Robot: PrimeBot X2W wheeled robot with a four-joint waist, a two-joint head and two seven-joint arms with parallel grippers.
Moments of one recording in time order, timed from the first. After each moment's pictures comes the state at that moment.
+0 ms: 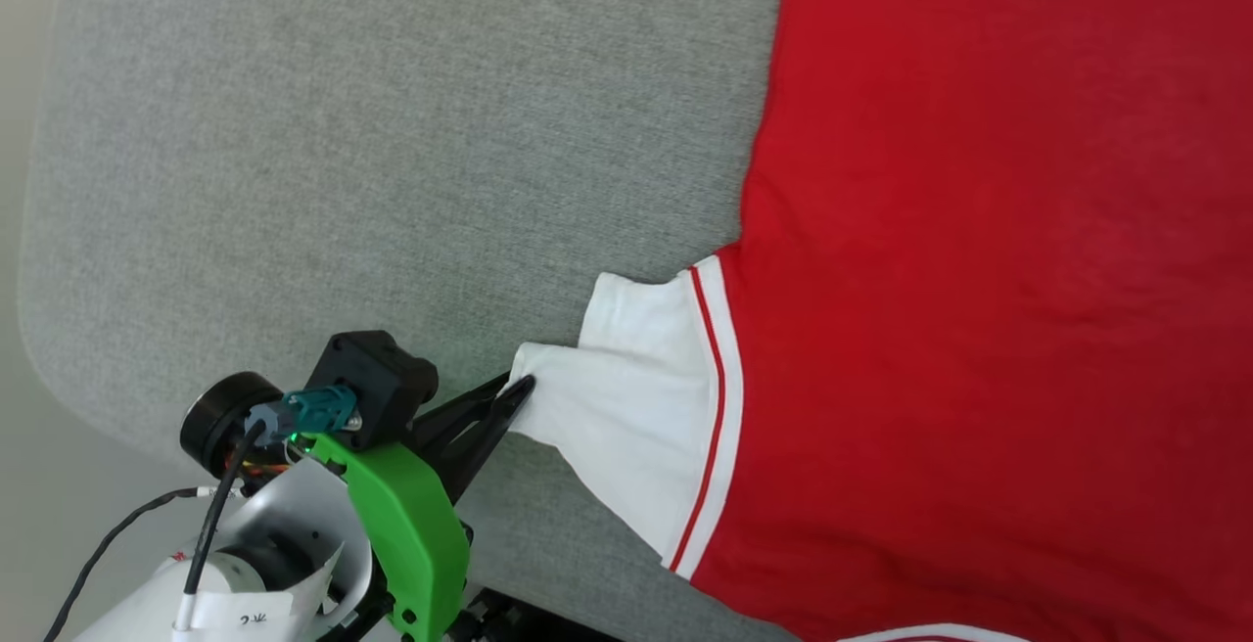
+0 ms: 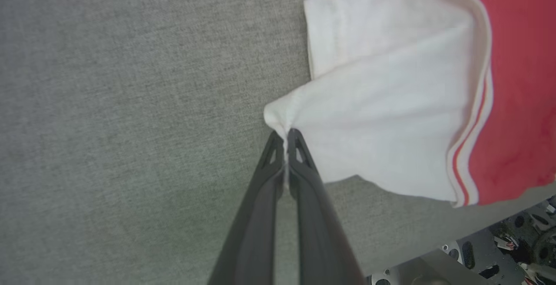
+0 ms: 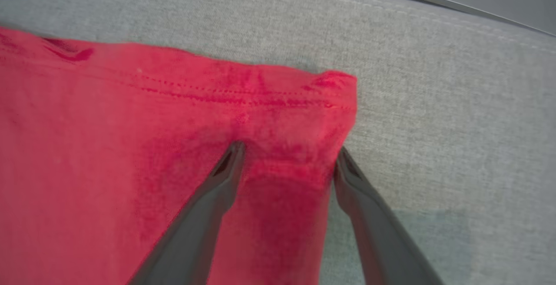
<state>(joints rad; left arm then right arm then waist) -0.28 0.75 -0.60 -0.52 -0.72 0.13 0.46 -1.15 -0.60 -0.08 0.27 0.37 0.14 1.27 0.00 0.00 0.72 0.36</state>
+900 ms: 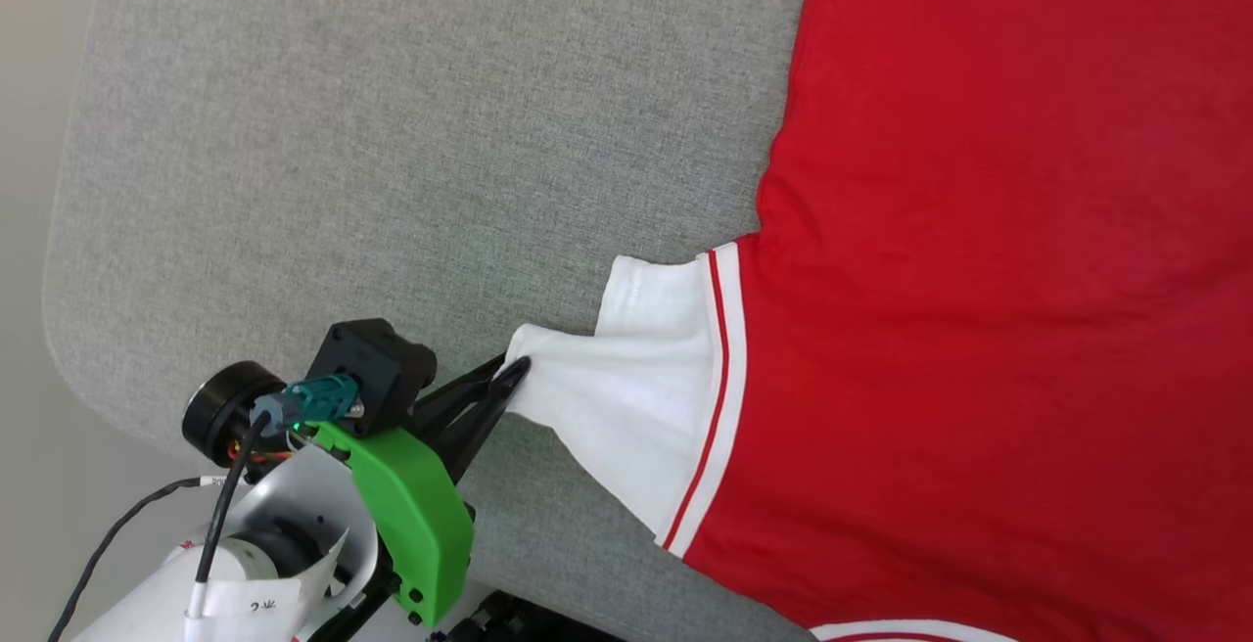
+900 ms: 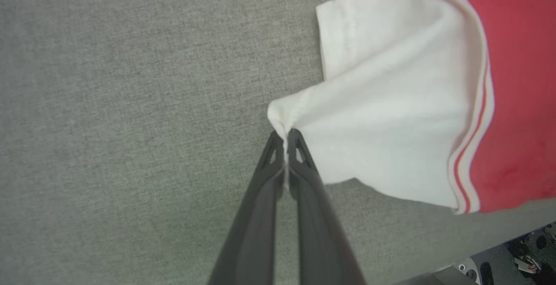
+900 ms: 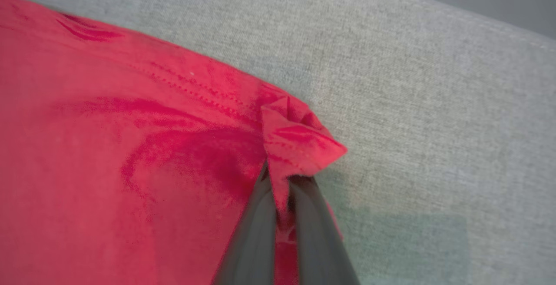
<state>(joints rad) -0.30 0.72 -0.61 -0.46 -0.69 0.13 0.42 -1.08 -0.62 -0.04 0.33 0.40 0.13 1.22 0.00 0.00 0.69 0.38</state>
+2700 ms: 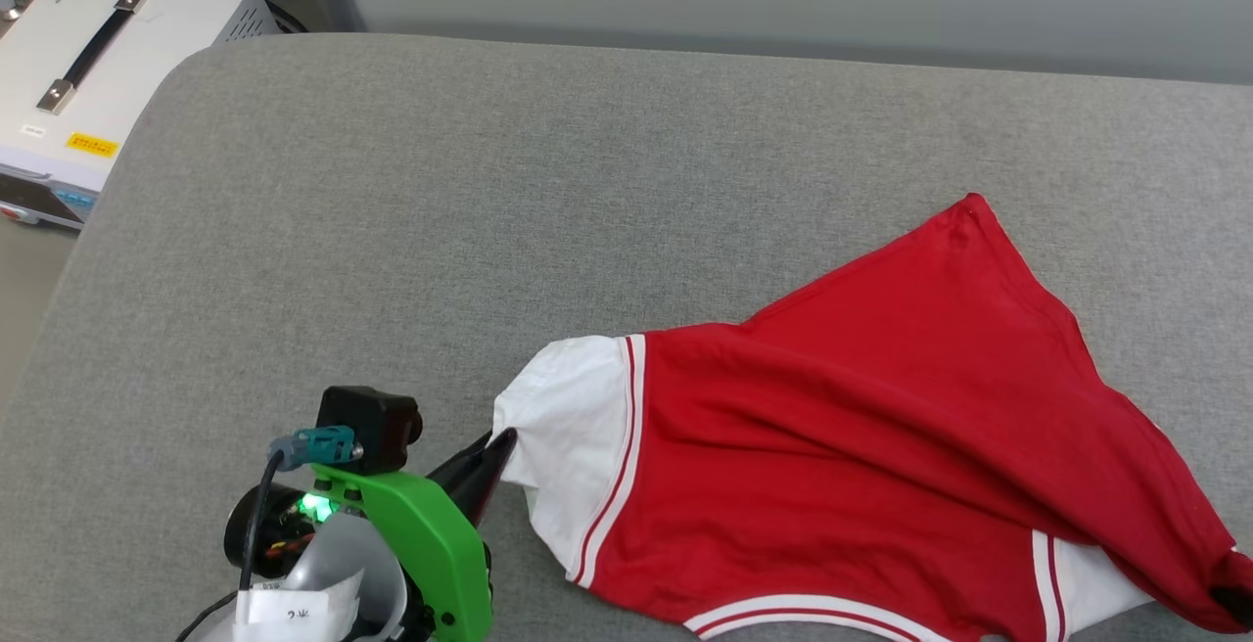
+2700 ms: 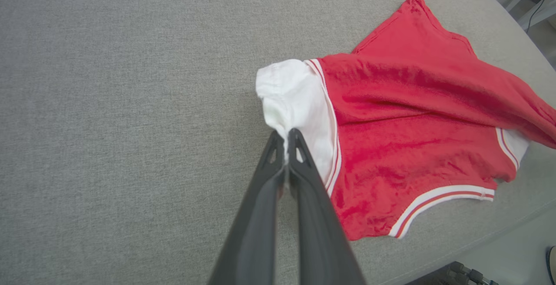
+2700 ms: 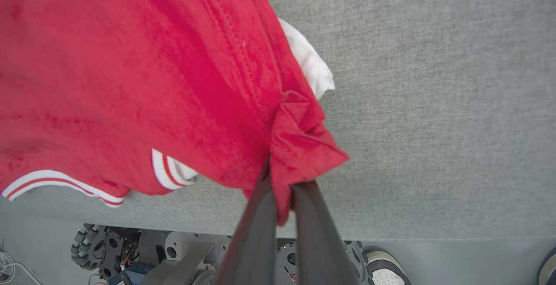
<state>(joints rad) -0.16 0.60 -0.60 -0.28 -0.79 0.24 0.32 0.10 -0.30 -0.37 -0.12 0.57 0.13 1.11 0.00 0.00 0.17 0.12</state>
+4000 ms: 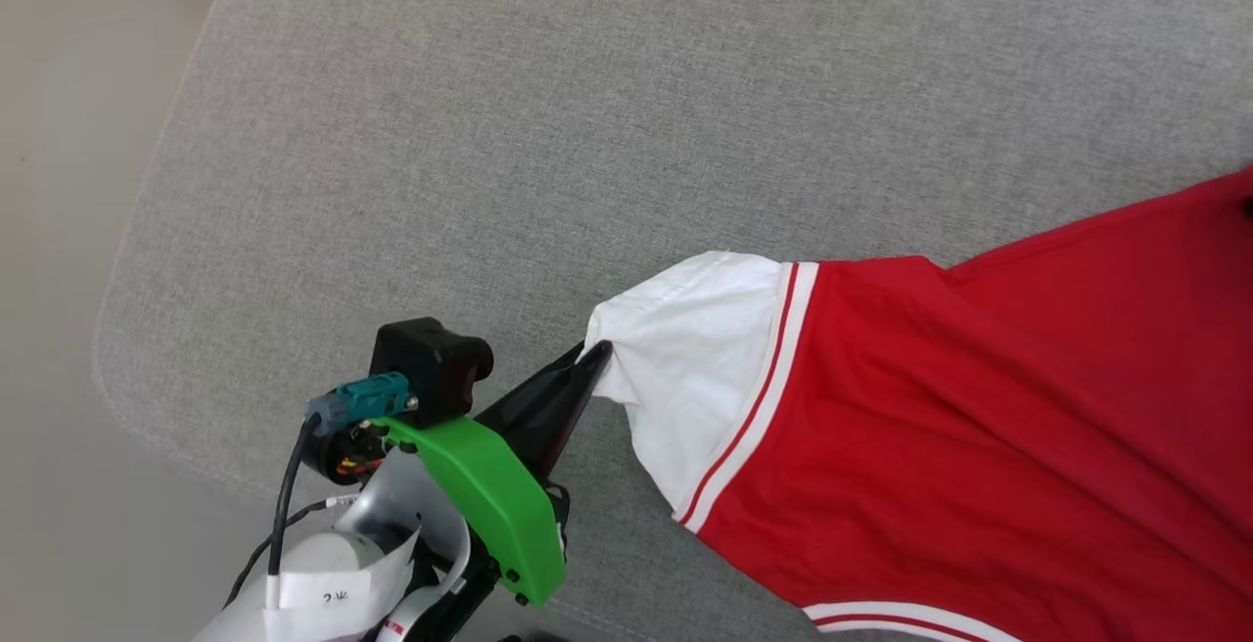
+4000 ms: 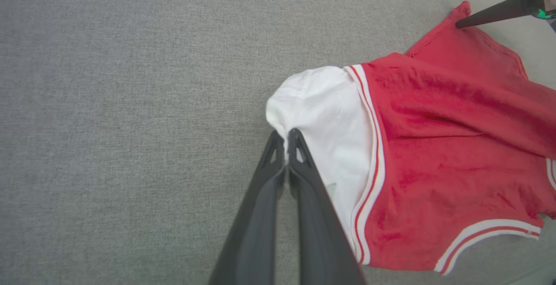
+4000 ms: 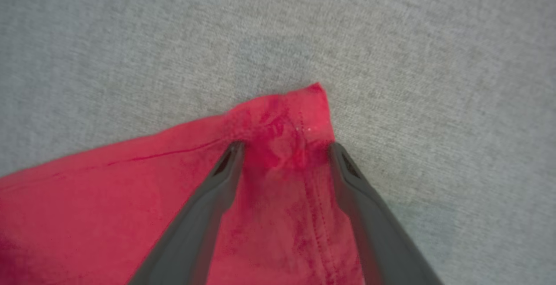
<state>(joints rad) -0.29 0.51 -0.64 -0.33 -0.75 0.16 0.25 -0.62 -0.50 -0.10 0.09 0.41 0.13 1.24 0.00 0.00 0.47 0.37</state>
